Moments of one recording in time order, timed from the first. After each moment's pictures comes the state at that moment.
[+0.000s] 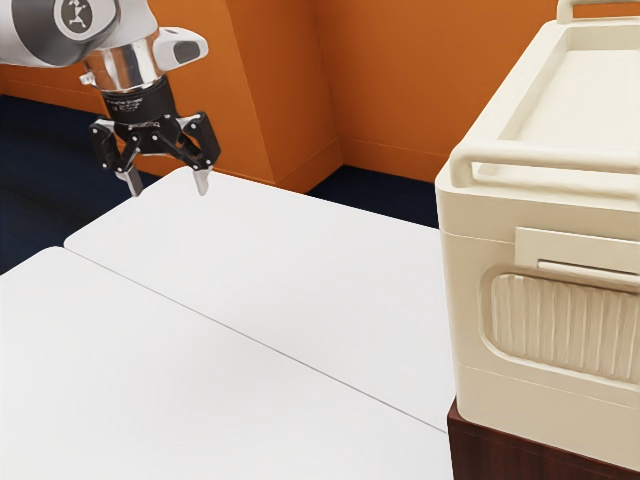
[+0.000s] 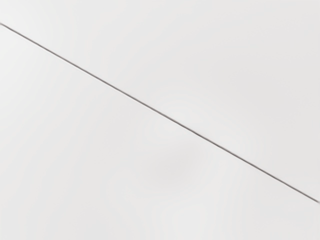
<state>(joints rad) -0.07 0.11 0.29 -1.20 0.04 1.33 -0.29</state>
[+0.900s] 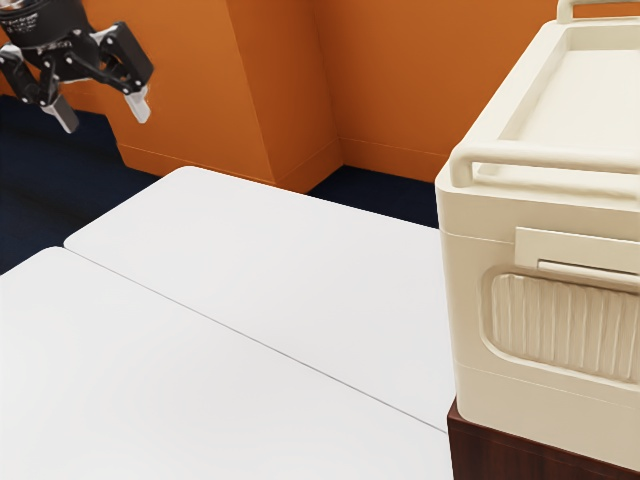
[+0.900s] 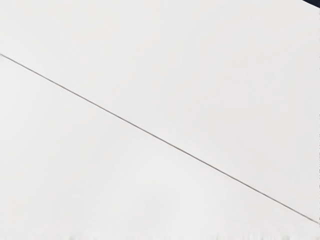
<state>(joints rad) -0.08 -0.08 0.24 -1.15 0.06 1.26 -0.30</state>
